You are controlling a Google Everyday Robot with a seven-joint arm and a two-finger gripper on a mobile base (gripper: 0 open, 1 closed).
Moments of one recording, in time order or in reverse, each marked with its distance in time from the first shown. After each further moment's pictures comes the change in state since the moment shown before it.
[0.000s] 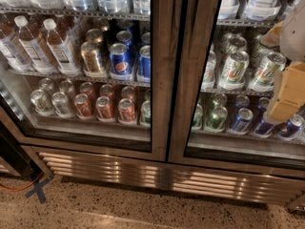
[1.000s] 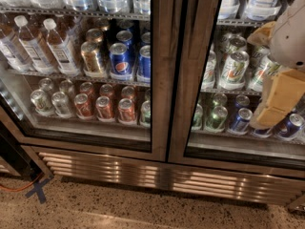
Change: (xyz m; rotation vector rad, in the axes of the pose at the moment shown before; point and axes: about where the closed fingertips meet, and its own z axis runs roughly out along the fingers) arm -0.031 0.015 0.000 0.026 -0.112 -0.065
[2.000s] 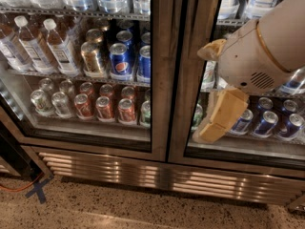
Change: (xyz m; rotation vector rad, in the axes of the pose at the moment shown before) arm -0.086 0.039 0.033 -0.062 -0.287 -0.005
